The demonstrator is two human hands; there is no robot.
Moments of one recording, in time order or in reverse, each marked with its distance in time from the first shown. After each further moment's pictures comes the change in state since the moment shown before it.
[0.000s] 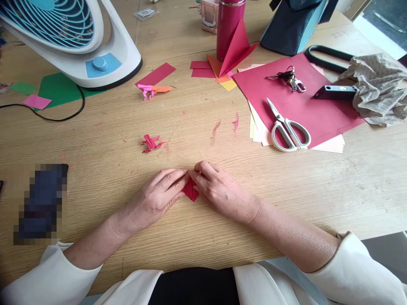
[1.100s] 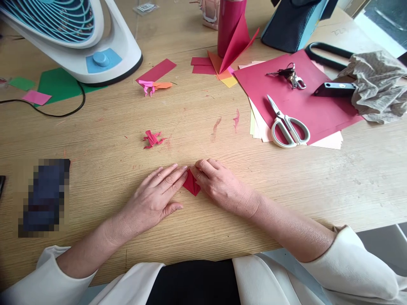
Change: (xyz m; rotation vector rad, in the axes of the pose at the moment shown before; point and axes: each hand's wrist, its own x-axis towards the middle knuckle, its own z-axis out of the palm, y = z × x) left_hand -0.020 0.007 -0.003 -0.008 -0.140 -0.079; right_hand -0.001 -0.002 -0.005 -0.129 -0.120 -0.071
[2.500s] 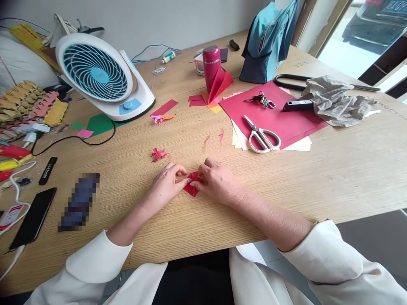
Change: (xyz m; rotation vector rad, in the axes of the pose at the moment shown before) left_hand 0.062 0.013 0.001 -0.403 0.091 -0.582; right_hand -0.014 0.007 -0.009 0.285 0.152 0.468
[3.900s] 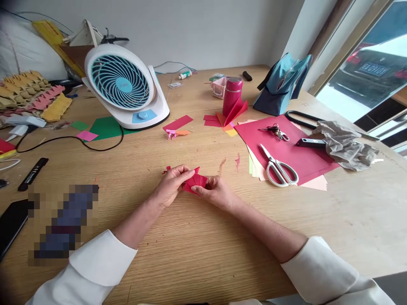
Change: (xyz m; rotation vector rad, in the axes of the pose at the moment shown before) left_hand 0.056 -0.025 -0.022 -1.187 -0.022 -0.156; right_hand 0.071 0.000 0.036 0.977 -0.133 0.250
